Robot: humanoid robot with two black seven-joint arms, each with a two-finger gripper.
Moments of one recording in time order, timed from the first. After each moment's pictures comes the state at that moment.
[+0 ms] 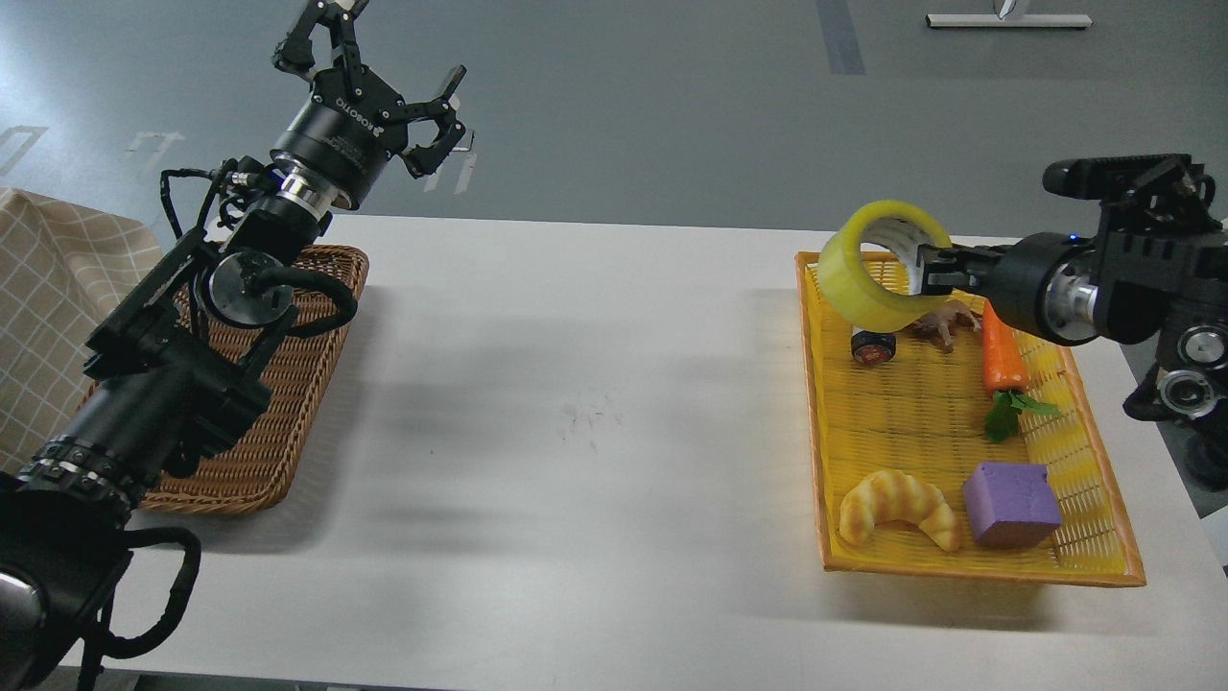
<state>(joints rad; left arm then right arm) -0.74 0.28 -1.11 -0.83 0.15 -0.49 -0.16 0.87 -0.63 0.66 1.51 -1.57 0.49 -0.44</state>
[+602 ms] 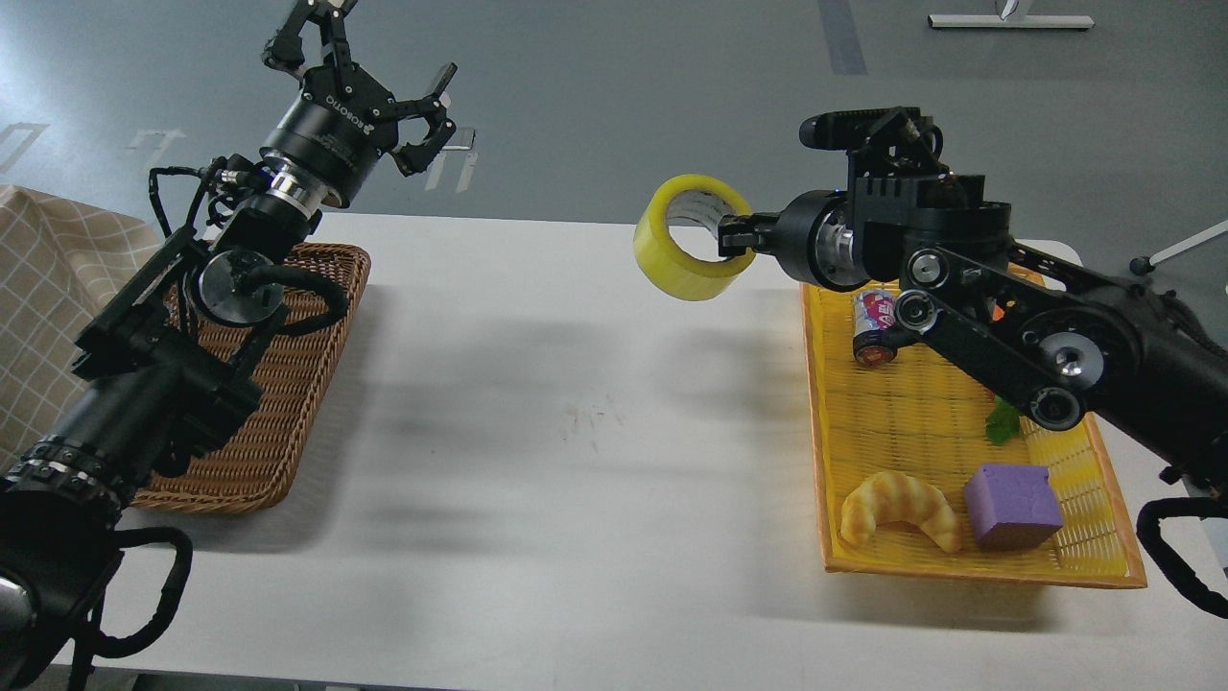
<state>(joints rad) -0.74 0.29 -1.11 -0.83 0.15 -0.49 -0.16 1.07 -0.19 0.49 1.13 -1.57 0.49 -0.44</state>
